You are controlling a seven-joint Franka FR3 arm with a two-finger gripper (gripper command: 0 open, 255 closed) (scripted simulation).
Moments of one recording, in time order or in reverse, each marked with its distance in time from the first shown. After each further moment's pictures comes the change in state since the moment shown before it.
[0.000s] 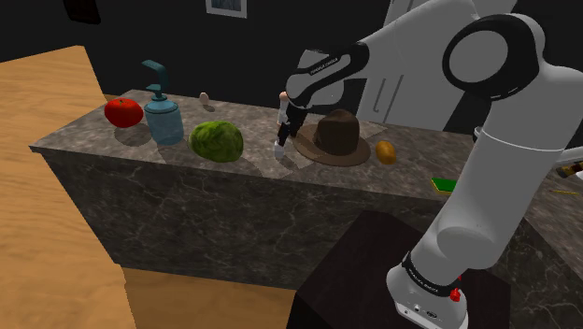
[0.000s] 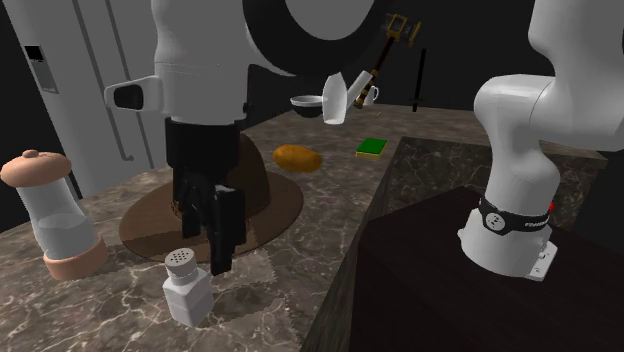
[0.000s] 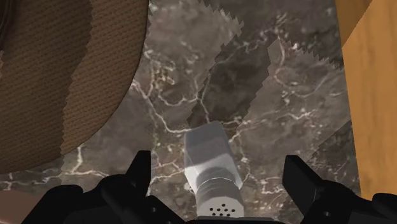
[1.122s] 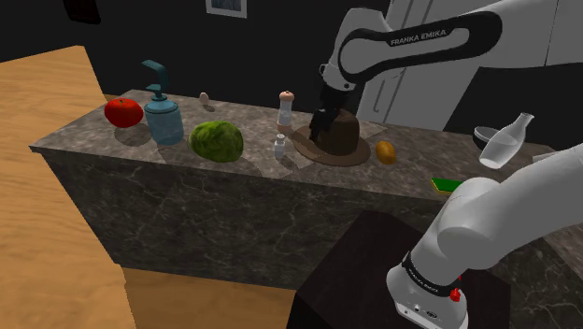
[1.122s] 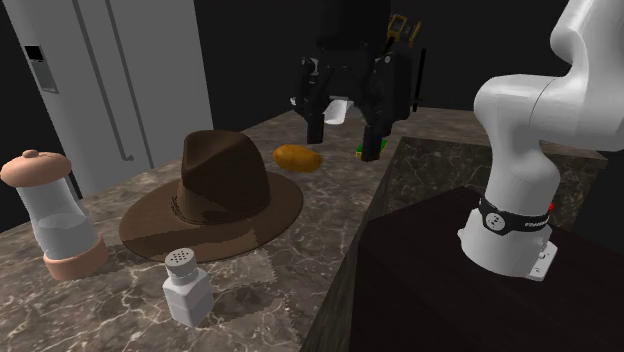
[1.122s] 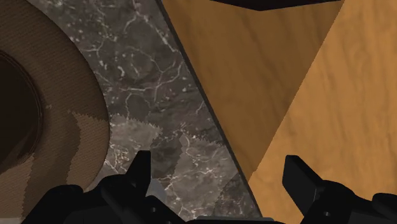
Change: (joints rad) arm 0.004 -0.603 0.055 -0.320 -0.124 -0.320 0.210
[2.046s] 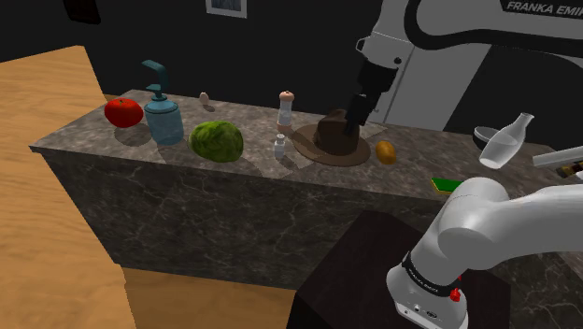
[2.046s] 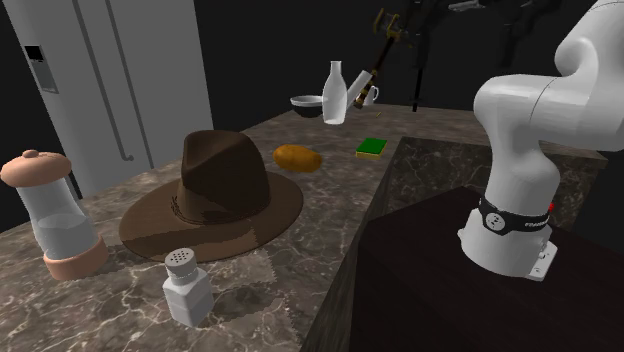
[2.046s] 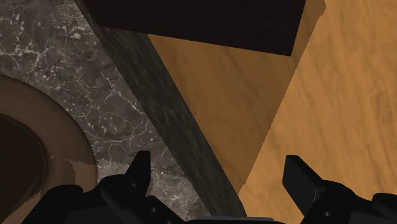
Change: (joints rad) arm 0.008 -0.386 0.080 -0.025 0.017 -0.393 0.139
